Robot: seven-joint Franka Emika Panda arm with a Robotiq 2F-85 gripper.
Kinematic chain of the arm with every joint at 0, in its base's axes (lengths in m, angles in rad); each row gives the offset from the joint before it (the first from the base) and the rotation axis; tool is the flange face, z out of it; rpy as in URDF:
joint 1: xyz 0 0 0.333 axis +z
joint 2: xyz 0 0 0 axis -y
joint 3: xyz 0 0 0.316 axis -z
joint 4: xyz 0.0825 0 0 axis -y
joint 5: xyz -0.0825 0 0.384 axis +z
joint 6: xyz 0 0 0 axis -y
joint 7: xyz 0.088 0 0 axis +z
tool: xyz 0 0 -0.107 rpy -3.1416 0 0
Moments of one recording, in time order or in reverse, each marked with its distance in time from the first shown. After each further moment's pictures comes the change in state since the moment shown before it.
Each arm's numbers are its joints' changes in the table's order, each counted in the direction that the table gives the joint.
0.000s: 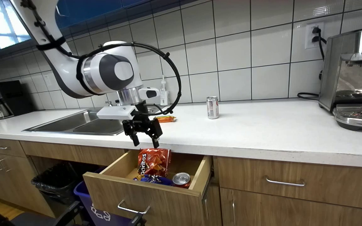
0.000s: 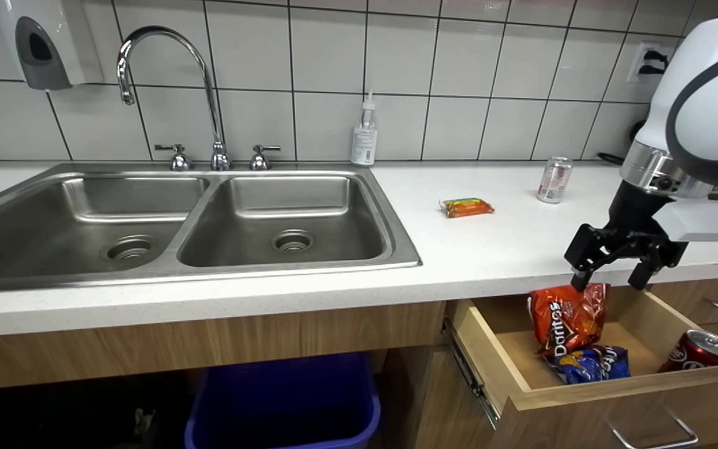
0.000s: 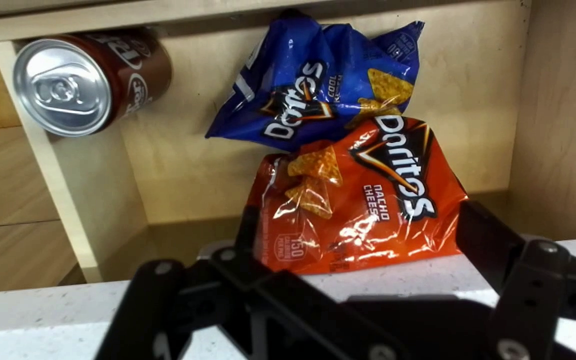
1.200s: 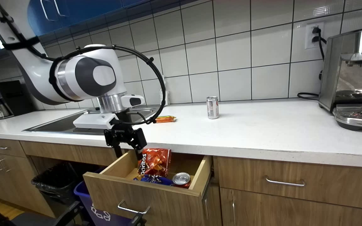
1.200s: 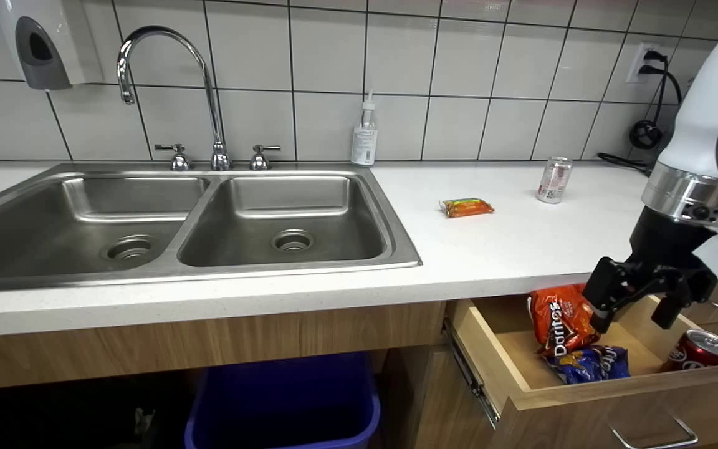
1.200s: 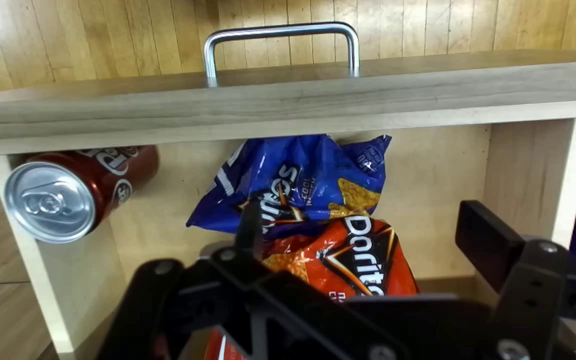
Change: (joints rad) arm 0.010 0.096 -0.055 -0.157 0.000 0.004 -0.021
